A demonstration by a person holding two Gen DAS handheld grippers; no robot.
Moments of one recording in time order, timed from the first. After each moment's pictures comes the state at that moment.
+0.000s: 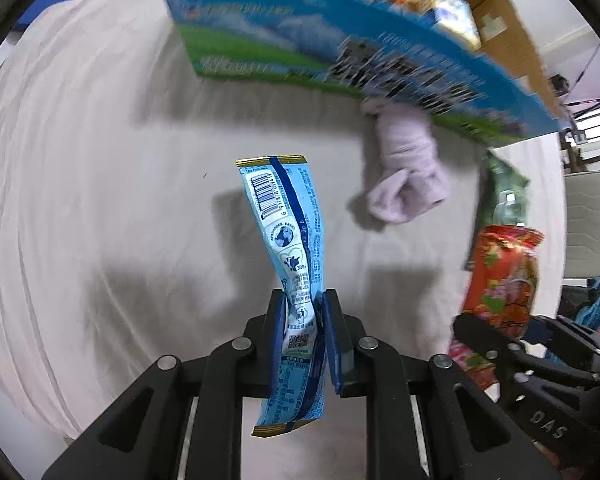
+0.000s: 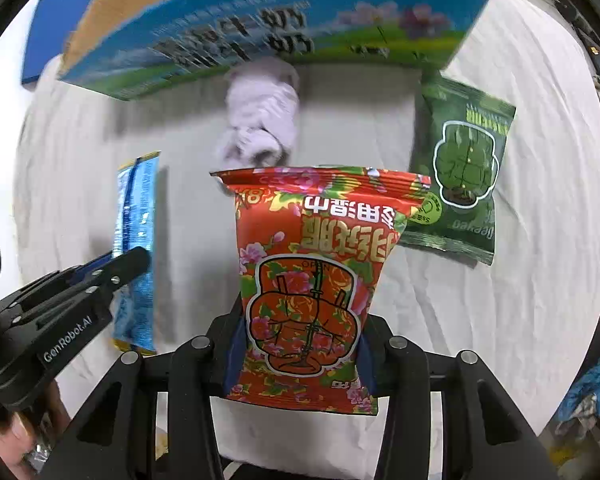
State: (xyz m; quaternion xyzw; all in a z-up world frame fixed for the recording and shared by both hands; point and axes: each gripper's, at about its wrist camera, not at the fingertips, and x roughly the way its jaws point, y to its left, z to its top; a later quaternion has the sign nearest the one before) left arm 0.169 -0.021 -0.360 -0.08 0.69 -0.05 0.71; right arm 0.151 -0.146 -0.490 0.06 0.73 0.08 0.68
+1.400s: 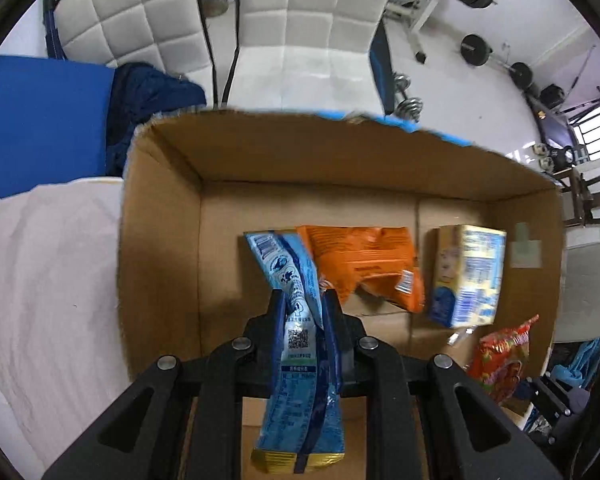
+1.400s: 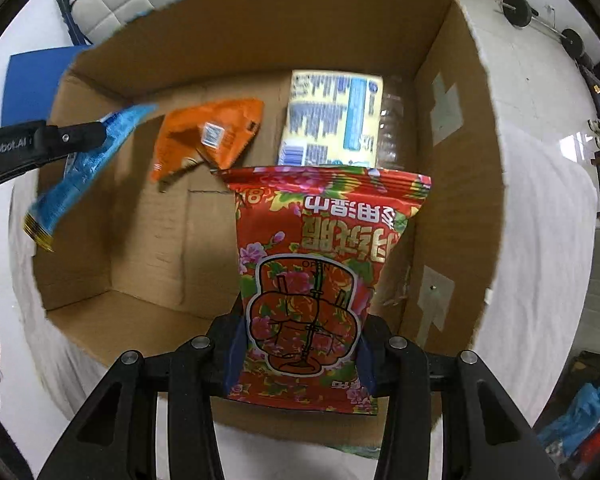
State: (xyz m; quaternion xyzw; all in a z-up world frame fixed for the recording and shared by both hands) left arm 0.468 0.031 -0.331 -0.04 0.67 -0.06 0.74; right arm 0.400 -0.158 -0.466 0.03 0.71 0.07 0.70
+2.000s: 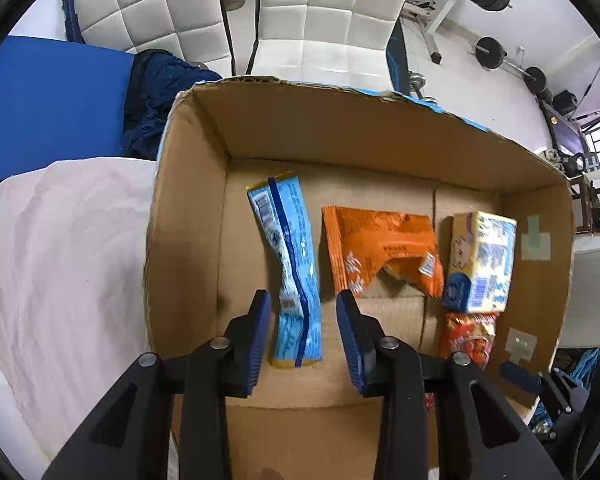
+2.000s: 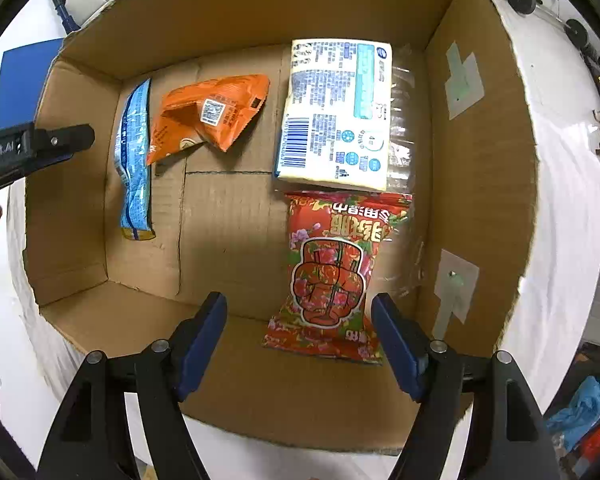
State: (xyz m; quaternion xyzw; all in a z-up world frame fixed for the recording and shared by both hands) left arm 0.440 0.043 -0.316 -0.05 0.67 -0.04 0.74; right arm 0.398 -0.144 -0.479 0.03 0.73 0.07 0.68
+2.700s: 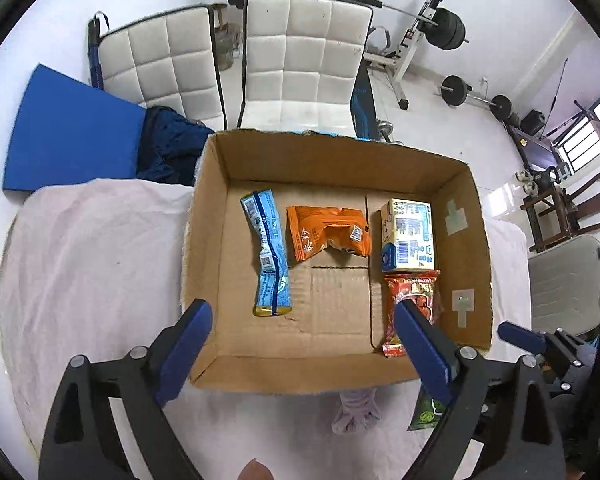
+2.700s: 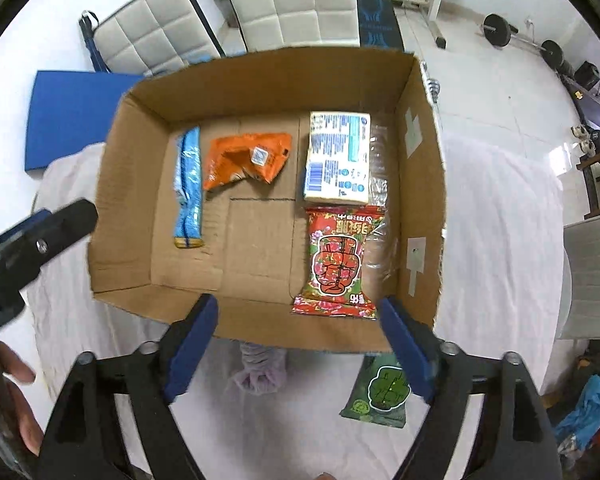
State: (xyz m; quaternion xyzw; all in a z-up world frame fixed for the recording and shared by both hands) left arm 0.343 0.036 -0.215 -0.04 0.57 -0.06 0.82; right arm 0.349 -0.143 -0.377 0.04 0.65 0.05 0.76
